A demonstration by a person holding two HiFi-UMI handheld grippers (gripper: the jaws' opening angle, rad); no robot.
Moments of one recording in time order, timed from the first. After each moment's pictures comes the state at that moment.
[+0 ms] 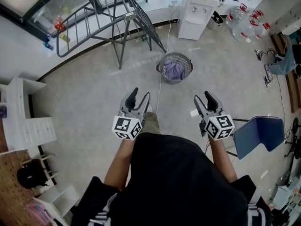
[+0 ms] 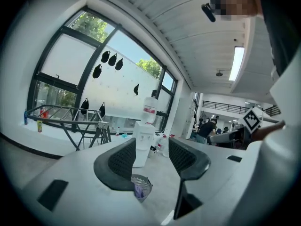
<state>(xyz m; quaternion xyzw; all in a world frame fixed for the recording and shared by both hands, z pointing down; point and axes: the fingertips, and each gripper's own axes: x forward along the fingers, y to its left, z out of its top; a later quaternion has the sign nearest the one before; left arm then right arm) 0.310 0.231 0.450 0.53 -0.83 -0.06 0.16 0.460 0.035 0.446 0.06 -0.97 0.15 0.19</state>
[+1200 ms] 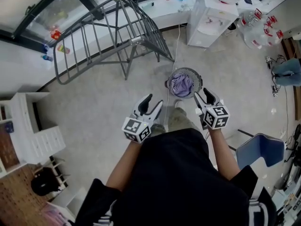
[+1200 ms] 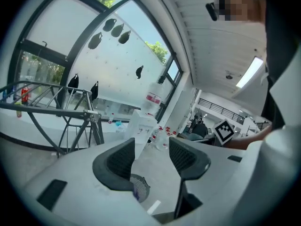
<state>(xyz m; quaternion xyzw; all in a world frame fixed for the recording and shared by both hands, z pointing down) 0.119 0.106 0.494 0.57 -0.77 -0.08 0.27 0.206 -0.081 0.539 0.06 -0.94 0.18 0.29</state>
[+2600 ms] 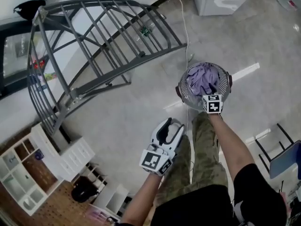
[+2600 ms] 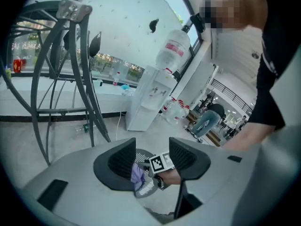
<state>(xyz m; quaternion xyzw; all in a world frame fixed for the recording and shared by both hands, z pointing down) 0.099 -0.068 0.810 0.53 -0.74 -0.02 0.42 0.153 -0.197 1.140 0.14 -0.84 0.25 0.47</state>
